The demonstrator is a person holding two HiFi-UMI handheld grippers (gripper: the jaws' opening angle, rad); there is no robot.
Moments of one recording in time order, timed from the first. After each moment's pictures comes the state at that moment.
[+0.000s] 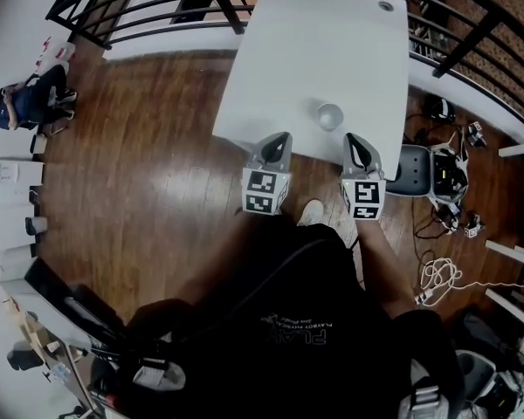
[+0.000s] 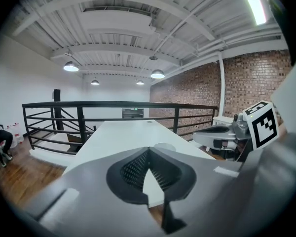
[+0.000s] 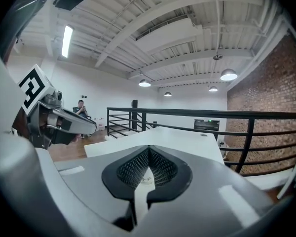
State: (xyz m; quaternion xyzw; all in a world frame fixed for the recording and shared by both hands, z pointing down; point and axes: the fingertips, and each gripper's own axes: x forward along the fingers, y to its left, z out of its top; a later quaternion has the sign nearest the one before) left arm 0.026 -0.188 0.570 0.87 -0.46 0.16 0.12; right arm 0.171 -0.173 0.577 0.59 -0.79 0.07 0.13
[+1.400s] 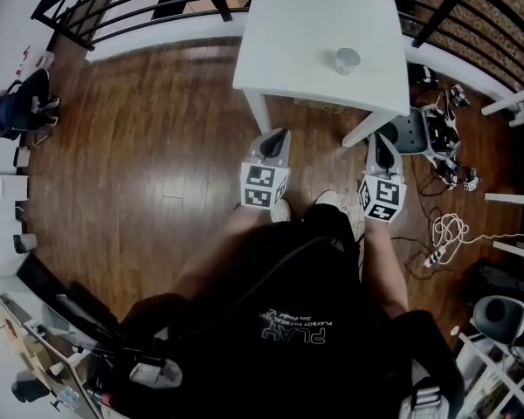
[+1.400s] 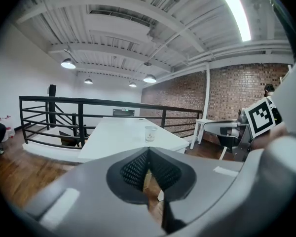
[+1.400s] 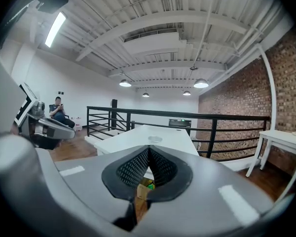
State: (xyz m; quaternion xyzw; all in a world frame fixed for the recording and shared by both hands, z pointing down) left arm -0.095 -0.036 0.583 0.90 -0.41 0.13 0.13; right arm 0.118 0.016 0.553 0.71 -0.69 0.07 0.12
